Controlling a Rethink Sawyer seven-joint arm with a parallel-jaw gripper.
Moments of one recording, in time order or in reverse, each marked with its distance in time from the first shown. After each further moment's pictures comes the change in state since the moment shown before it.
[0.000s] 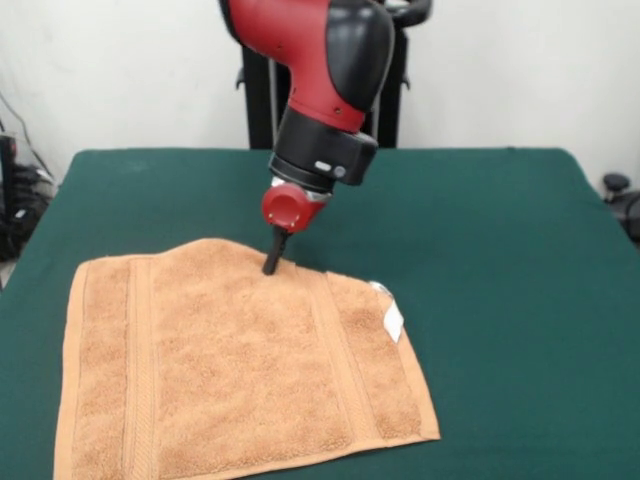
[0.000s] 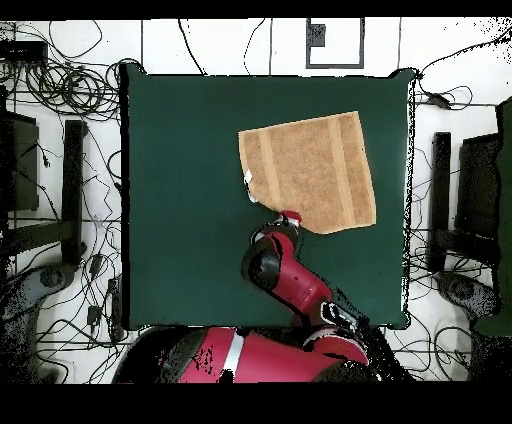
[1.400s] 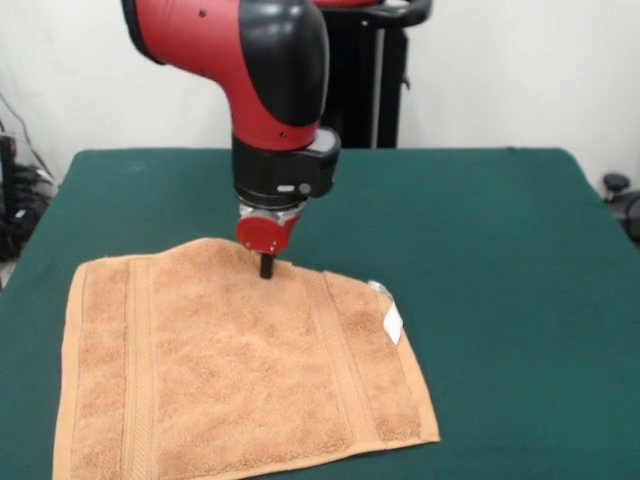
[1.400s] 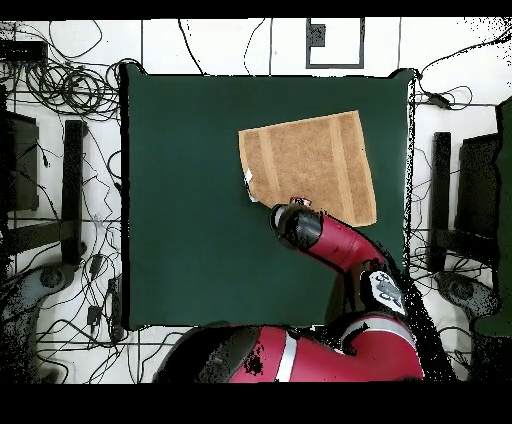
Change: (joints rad) arm -0.096 -0.009 0.000 -0.296 -0.202 0.684 0.000
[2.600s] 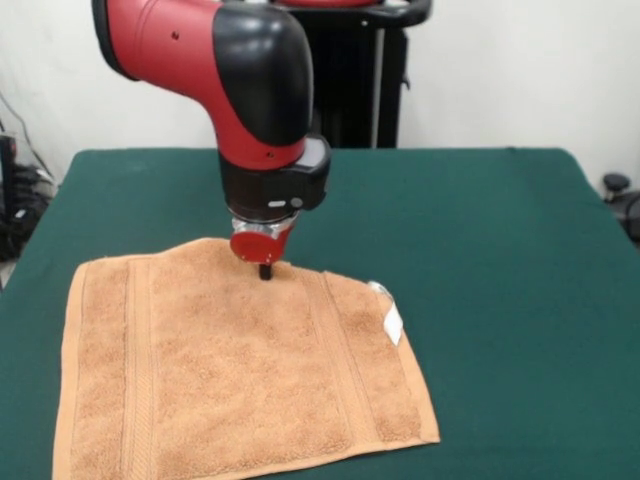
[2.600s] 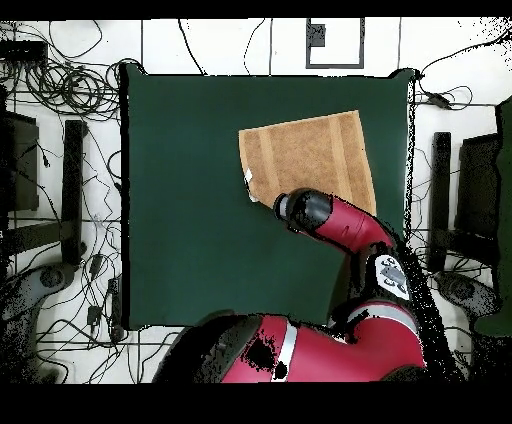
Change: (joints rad) arm -0.001 0.040 -0.012 -0.130 -0.012 0.228 0.000
